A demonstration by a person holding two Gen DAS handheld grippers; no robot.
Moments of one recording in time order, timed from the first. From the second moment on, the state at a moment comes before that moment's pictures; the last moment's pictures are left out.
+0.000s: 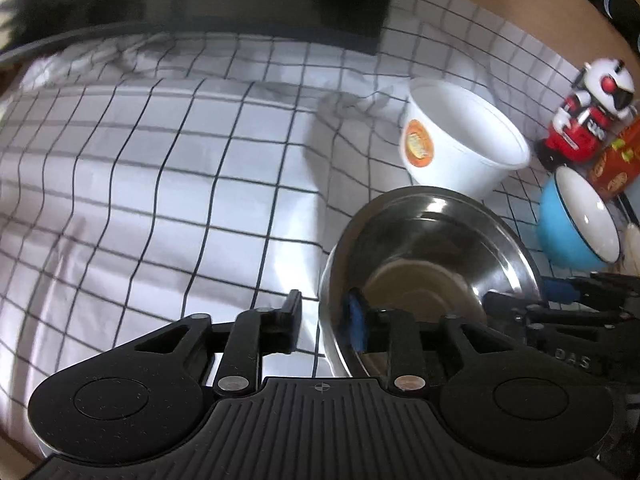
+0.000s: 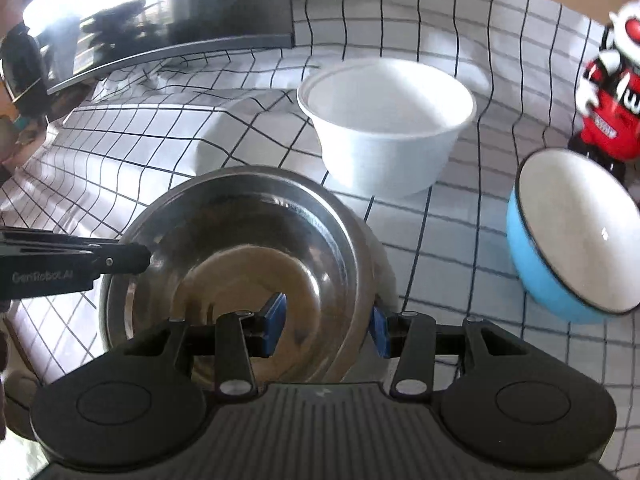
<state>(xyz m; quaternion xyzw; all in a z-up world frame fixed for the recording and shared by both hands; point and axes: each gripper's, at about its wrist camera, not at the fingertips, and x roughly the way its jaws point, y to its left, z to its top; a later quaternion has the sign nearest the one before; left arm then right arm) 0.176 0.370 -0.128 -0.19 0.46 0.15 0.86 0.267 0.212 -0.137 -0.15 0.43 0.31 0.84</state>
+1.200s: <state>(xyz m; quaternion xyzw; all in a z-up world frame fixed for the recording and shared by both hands) 0.165 0.408 -0.143 -0.27 0.50 0.07 0.82 0.235 0.202 -0.157 -0.05 0.54 0.26 0.80</state>
